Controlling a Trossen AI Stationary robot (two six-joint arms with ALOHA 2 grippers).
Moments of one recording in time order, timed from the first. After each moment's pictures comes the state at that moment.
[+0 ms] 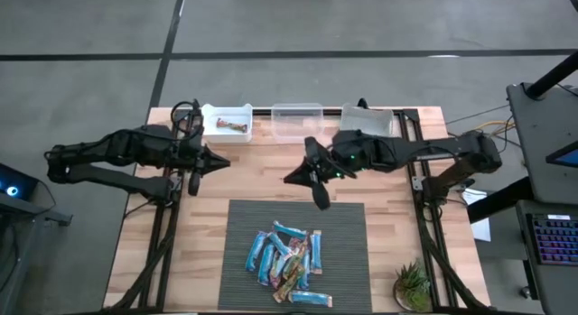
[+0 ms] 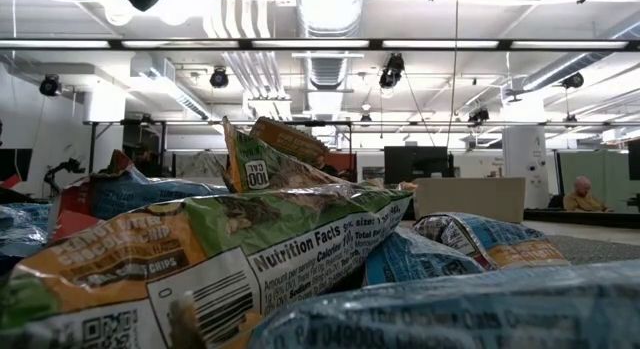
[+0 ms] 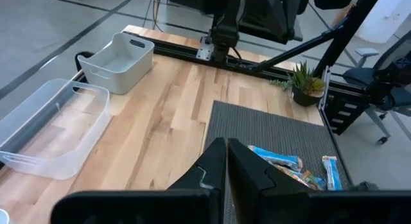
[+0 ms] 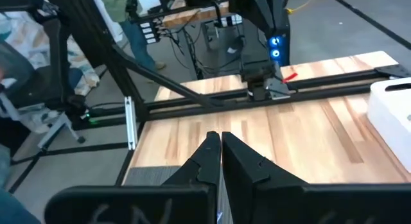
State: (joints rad) left arm -0.01 0.73 1.02 -0.64 -0.06 -0.22; right arm 0.06 1.50 1.40 -0.20 -0.13 0.26
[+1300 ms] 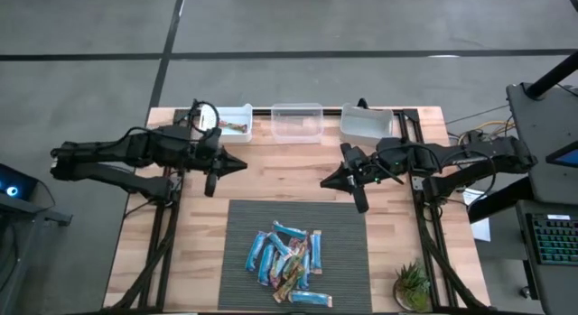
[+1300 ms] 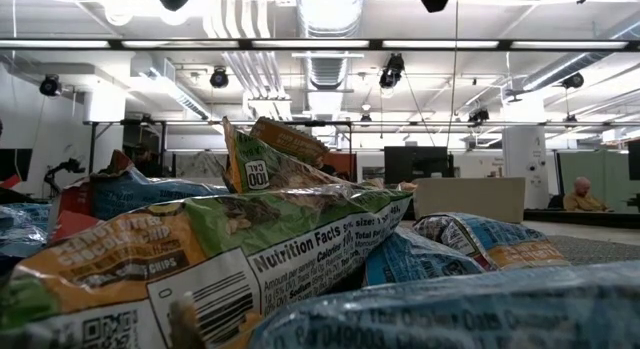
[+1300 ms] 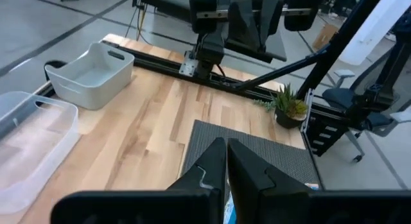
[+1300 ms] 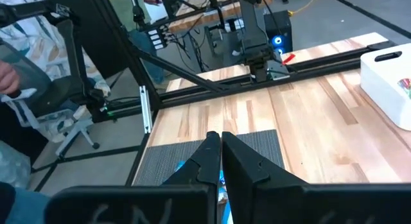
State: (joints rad) left arm -0.01 0.87 1.02 -0.44 -0.01 -0.29; right arm 0.09 1.14 1.00 -0.12 -0.11 0.34
